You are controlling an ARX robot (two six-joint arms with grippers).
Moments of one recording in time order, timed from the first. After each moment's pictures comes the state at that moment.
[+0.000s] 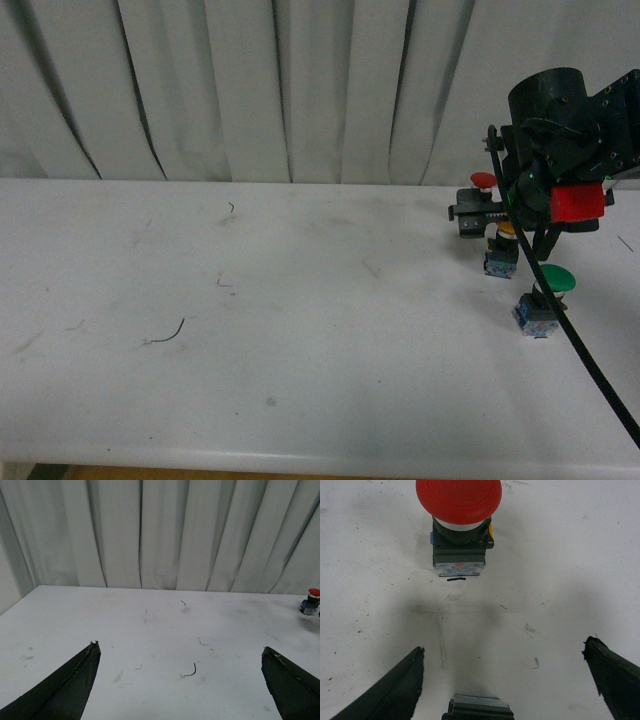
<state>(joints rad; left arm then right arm) 0.00 0.01 0.01 0.00 0.00 -0.01 0.12 2.51 1.82 -0.08 0.25 0.07</state>
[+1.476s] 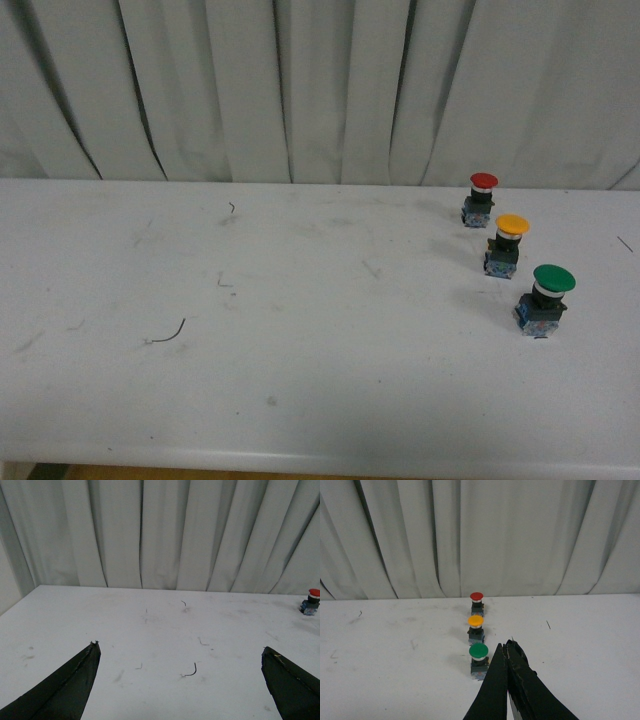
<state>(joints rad) 0.00 0.01 0.01 0.00 0.00 -0.01 0.17 0.37 0.13 0.23 0.17 0.00</state>
